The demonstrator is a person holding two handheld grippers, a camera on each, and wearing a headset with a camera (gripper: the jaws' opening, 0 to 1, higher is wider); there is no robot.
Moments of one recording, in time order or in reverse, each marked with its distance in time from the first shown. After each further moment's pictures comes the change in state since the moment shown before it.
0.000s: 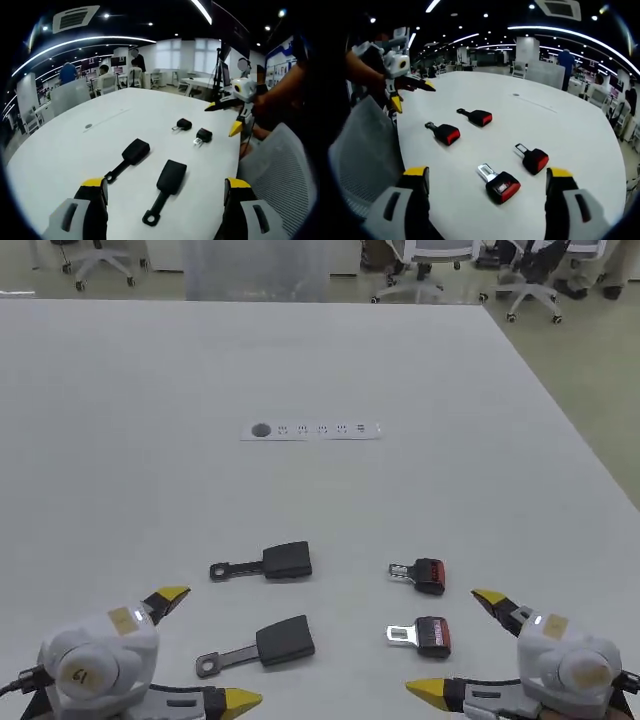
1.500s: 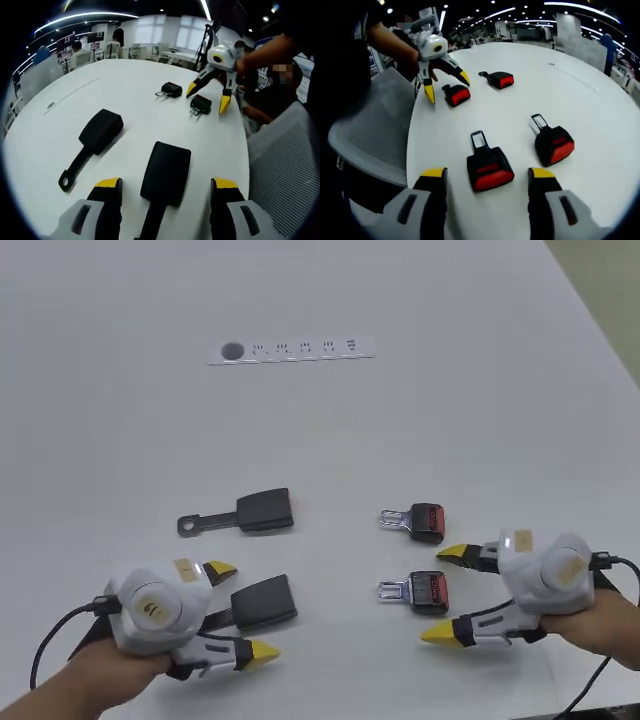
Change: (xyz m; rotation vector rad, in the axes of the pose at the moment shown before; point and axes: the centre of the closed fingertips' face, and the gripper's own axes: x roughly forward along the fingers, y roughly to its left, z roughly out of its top) left arm 0.099 -0.016 -0.053 0.025 0.243 -0.209; right arm 0.037 -0.019 -0.059 -0.134 0.247 0.381
